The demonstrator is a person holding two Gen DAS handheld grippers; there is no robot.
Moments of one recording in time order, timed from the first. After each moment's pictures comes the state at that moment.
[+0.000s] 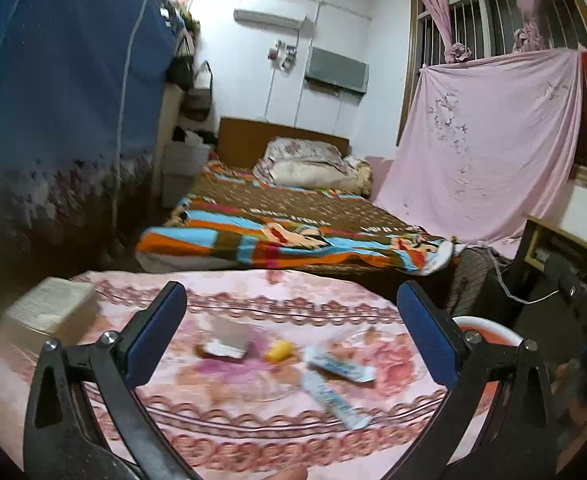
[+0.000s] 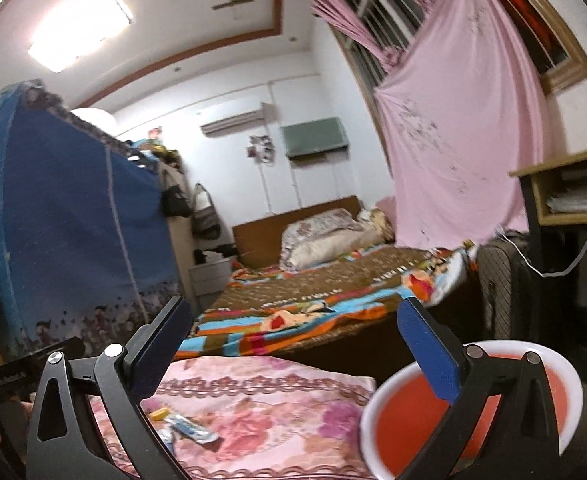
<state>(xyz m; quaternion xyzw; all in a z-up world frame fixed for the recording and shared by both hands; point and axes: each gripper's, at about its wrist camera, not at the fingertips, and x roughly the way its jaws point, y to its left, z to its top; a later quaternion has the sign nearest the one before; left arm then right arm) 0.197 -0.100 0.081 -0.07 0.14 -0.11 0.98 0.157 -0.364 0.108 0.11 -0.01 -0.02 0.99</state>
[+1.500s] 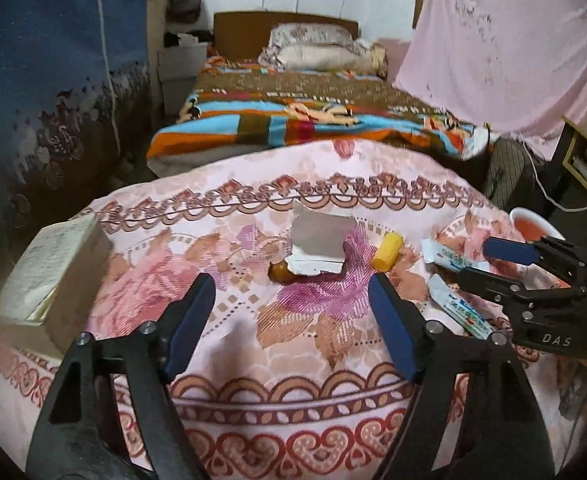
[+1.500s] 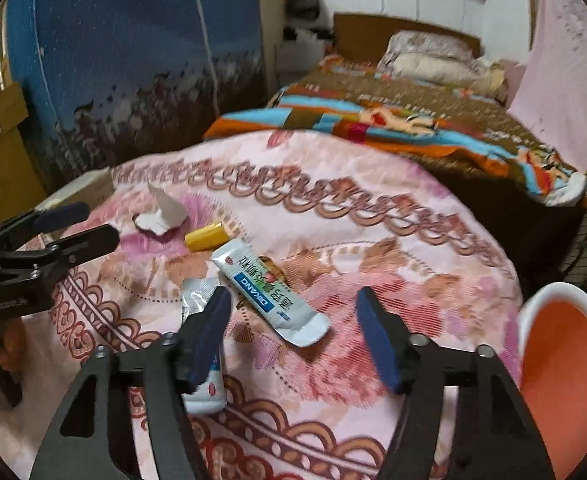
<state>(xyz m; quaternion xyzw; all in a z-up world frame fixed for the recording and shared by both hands) 0.285 -0.066 0.017 0.00 0.36 -0.11 0.93 0.298 -0.257 0.026 -0.05 0.39 0.15 0.91</state>
